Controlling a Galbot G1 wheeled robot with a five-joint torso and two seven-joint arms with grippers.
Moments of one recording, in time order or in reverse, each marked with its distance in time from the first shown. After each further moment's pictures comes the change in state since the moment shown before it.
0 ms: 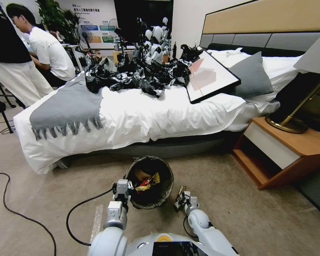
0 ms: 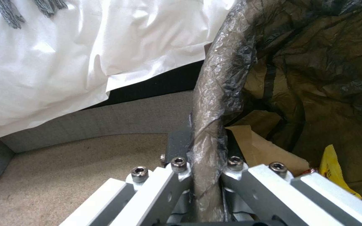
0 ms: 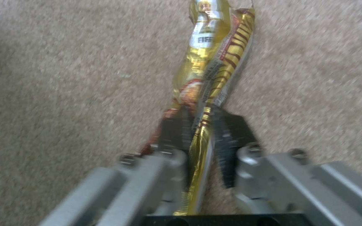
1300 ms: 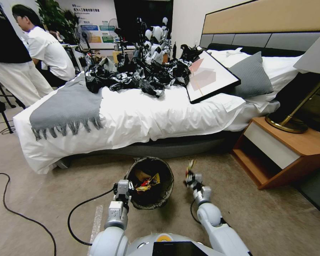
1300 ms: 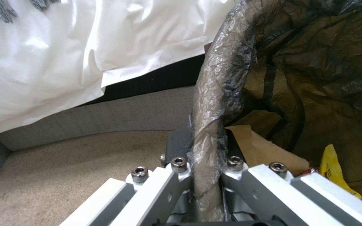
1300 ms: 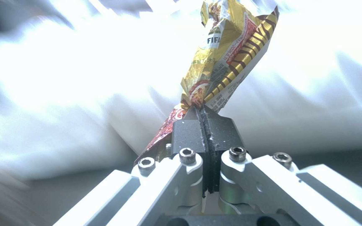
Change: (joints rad) left arm -0.003 0.003 0.009 0.019 -0.001 0.000 -0.001; right arm -0.109 -0.051 0.115 0.560 -0.126 0.595 -0.306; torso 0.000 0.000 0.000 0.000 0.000
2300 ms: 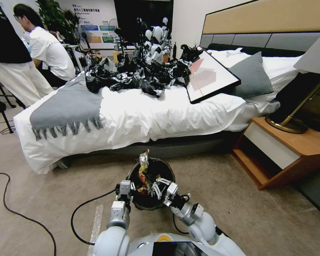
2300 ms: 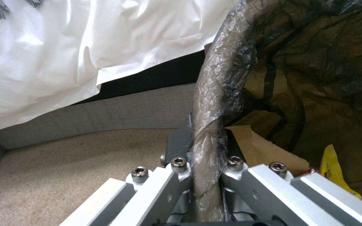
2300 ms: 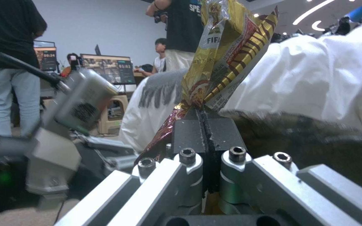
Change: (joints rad) left arm -0.006 -0.007 0.007 0.007 0.007 0.002 0.004; right arm -0.030 -0.059 -0.271 -0.049 -0.041 0.090 -0.291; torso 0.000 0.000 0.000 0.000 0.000
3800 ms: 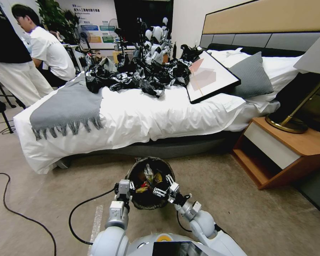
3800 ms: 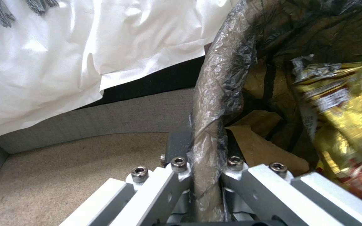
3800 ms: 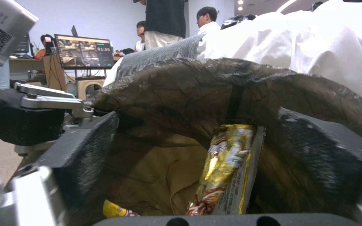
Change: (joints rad) left arm 0.005 0.013 -0.006 -0.018 -0.006 0.003 0.001; right arm 0.010 -0.016 0.045 -0.045 -0.002 0.003 0.010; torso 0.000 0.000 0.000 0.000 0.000
